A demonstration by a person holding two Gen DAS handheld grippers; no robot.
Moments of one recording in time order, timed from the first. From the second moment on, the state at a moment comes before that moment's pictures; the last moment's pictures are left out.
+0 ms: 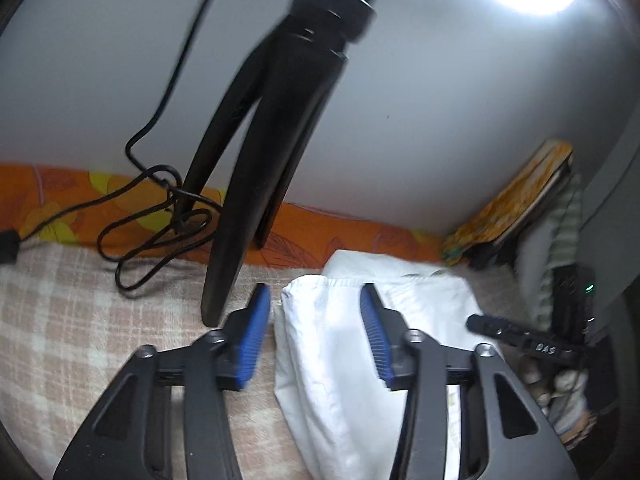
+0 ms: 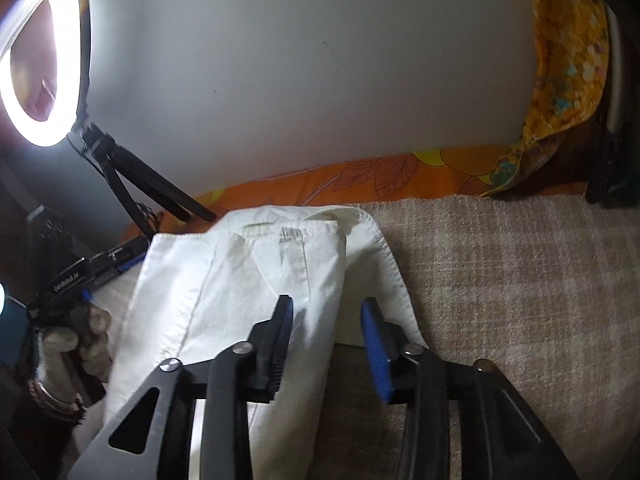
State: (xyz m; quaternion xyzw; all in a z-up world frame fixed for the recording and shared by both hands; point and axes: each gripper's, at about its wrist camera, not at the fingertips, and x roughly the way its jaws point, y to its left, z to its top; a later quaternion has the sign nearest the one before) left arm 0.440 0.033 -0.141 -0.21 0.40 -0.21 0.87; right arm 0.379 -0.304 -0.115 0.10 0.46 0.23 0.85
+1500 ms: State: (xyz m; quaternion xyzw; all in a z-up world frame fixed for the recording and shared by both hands) left arm 0.355 -0.018 0.019 -0.13 0.28 -0.29 0.91; right arm 0.253 -0.316 0.050 0.07 0.30 0.28 0.91
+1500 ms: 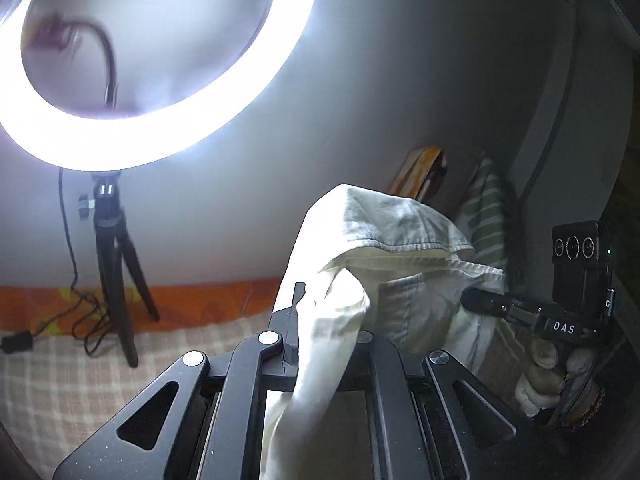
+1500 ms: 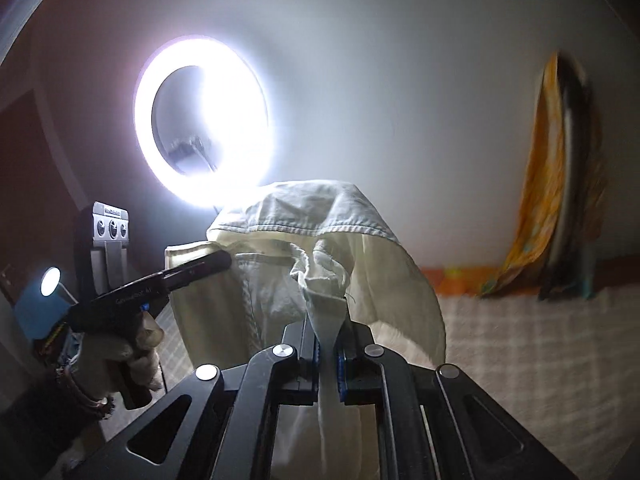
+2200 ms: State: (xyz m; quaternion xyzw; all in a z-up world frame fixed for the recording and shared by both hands) left arm 0.123 -0.049 -0.067 0.05 0.28 -0.33 0.90; right arm 0.017 -0.317 -0.050 -0.17 0.34 0.33 0.87
